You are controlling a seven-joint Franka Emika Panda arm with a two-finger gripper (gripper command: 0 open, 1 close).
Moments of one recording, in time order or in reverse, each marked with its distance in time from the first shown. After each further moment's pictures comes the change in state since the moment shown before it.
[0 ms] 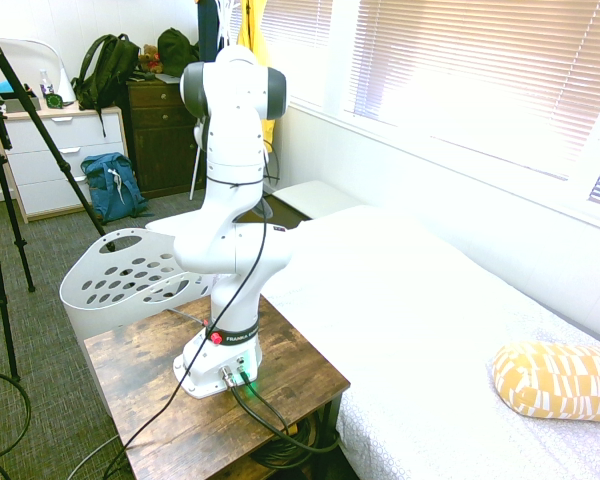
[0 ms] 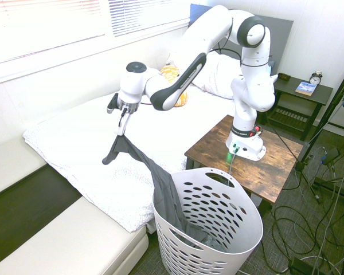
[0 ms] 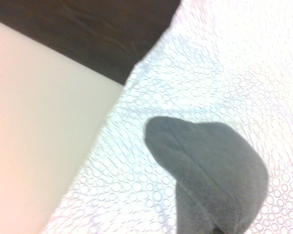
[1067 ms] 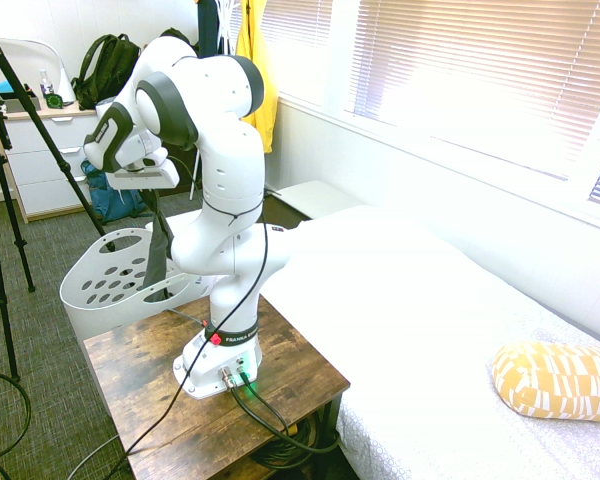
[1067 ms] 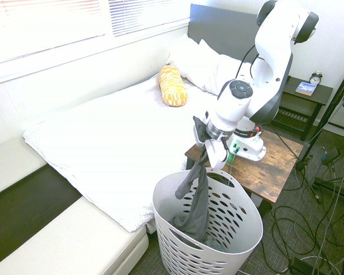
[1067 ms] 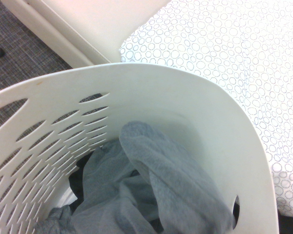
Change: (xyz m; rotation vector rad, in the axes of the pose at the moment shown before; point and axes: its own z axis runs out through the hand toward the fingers) arm -0.271 0.121 -0.083 -0.124 -0.069 -0.228
